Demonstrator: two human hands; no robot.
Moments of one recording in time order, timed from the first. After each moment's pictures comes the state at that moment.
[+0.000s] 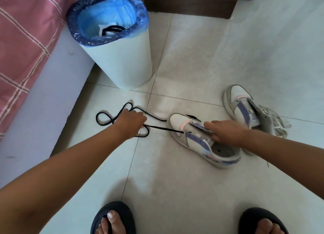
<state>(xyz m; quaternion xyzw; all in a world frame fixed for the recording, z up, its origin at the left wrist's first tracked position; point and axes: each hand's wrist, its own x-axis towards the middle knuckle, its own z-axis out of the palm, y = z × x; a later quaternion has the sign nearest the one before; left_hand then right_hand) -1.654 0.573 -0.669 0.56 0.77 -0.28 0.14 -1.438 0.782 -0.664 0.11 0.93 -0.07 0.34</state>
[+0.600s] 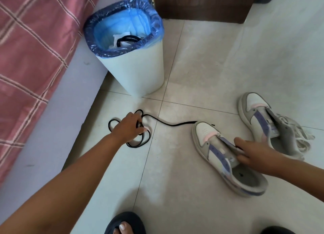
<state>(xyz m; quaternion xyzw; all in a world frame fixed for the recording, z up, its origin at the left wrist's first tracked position) -1.696 0.538 -0.684 0.30 0.90 0.08 0.31 -1.395 0.782 -0.664 0.19 0.91 -0.19 0.31</state>
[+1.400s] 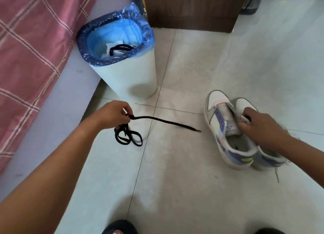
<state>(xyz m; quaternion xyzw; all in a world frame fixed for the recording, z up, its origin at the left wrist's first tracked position) -1.718 0.566 -0.593 0.27 0.88 0.14 0.35 -1.425 0.817 -0.616 0.40 0.88 -0.27 0.05</state>
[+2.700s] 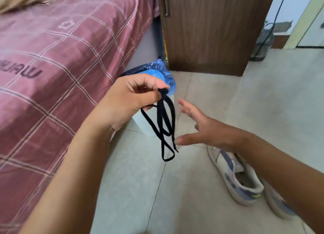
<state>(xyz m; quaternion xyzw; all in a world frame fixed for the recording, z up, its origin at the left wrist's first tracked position) -1.684 0.596 -0.430 0.35 0.69 0.58 0.25 -1.554 0.750 -0.510 0.10 0.76 -0.64 0.09</state>
